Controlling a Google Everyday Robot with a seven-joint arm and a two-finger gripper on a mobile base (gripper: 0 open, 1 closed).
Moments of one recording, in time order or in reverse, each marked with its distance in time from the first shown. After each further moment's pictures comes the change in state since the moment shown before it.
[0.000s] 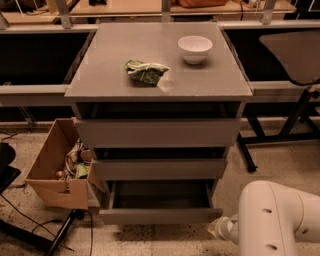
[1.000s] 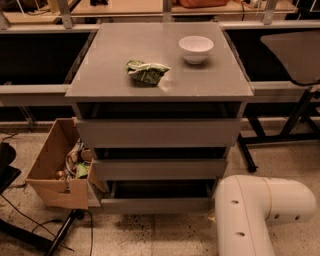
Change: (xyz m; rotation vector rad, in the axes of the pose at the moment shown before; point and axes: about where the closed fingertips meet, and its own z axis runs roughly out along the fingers) arm -0.026 -0.056 0.008 0.030 -0.078 -0.062
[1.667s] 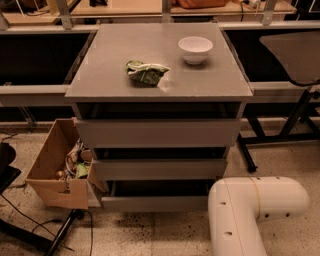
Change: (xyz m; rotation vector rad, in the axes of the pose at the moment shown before) arm -0.004 -0.045 -0.004 0.010 -0.059 -0.020
